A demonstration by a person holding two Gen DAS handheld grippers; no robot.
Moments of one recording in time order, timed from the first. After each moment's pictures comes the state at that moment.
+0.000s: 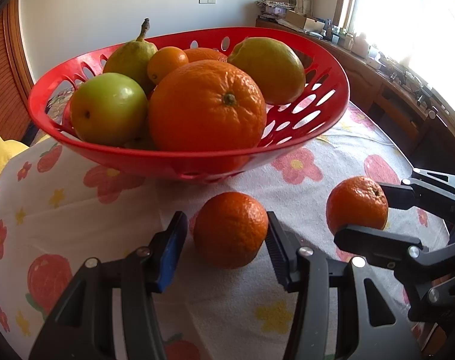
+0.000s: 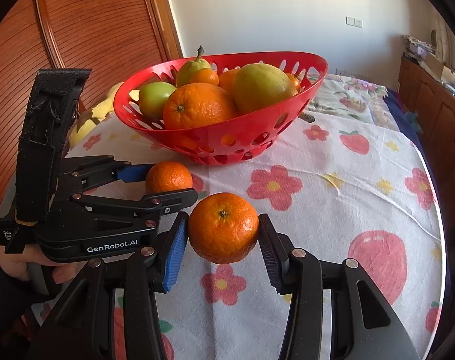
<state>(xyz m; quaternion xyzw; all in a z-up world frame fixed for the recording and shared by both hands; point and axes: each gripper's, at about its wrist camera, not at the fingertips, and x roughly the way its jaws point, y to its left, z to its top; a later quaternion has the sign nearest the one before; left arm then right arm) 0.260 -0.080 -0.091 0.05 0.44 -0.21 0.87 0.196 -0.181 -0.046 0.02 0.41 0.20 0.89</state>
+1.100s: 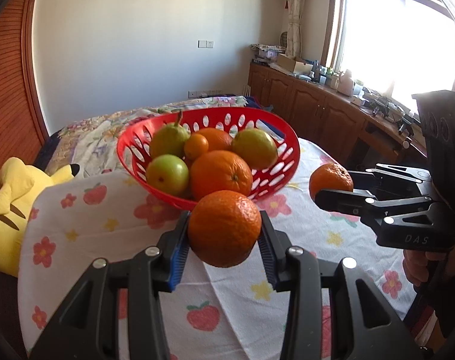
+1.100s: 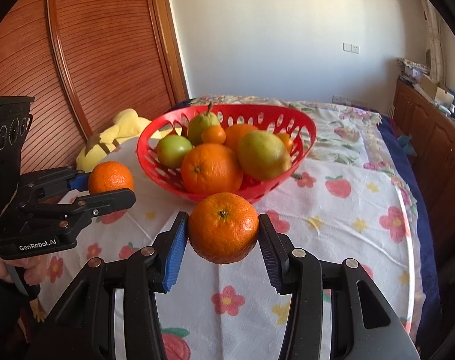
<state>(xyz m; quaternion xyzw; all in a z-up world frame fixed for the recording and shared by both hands) 0.209 -0.027 -0.001 0.03 0.34 -0.23 0.91 0.191 -0.184 0.013 0.01 0.36 0.20 0.91</state>
